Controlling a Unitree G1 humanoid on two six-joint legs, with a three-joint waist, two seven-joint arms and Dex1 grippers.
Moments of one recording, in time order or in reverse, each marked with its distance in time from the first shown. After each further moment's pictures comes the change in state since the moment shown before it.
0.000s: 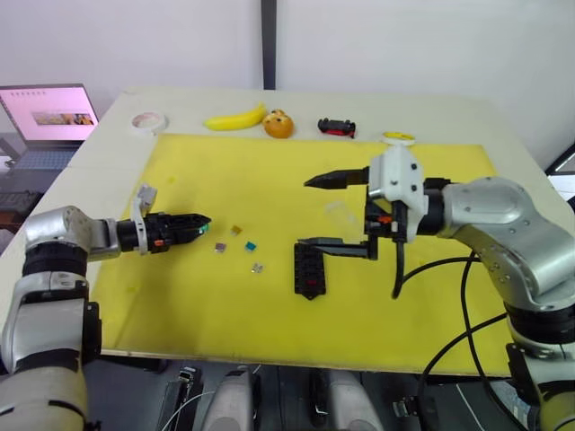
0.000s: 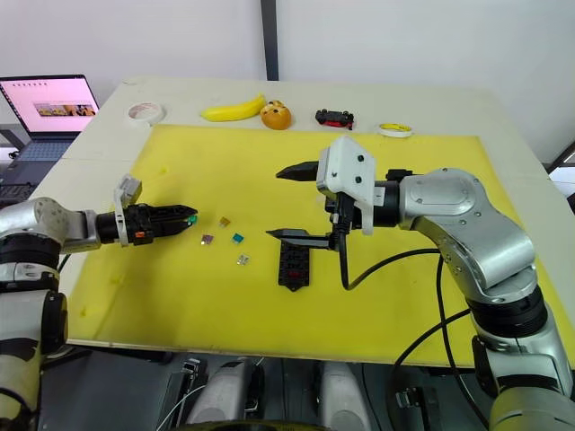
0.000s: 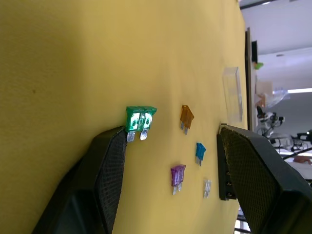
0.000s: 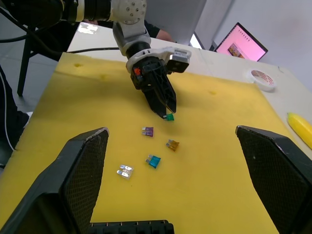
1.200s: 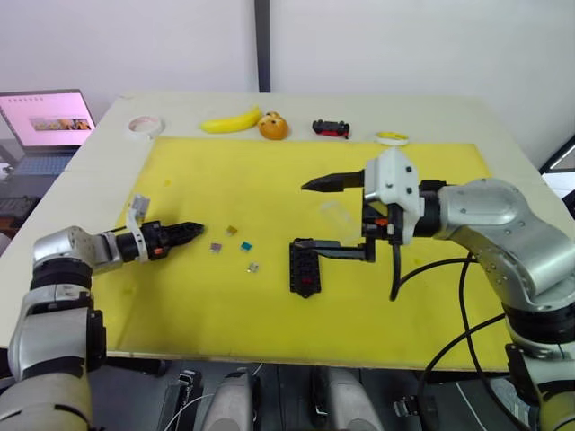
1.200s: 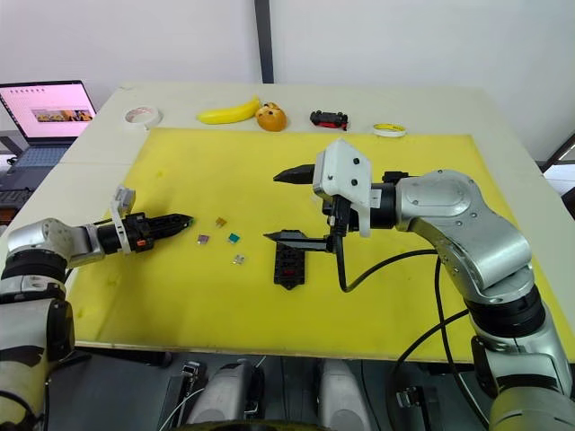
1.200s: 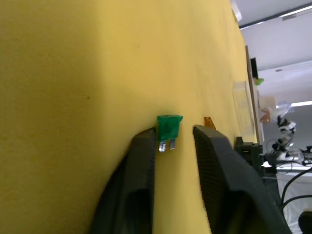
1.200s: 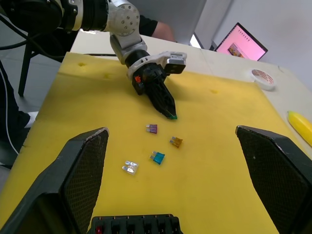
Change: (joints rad) left arm 0.068 -0.027 0.062 0.070 0.050 -0.196 -0.025; right arm -0.002 0.002 0.015 -0.001 0.008 0.001 -0.002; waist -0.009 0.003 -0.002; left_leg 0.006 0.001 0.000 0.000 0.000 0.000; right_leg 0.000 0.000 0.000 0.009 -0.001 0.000
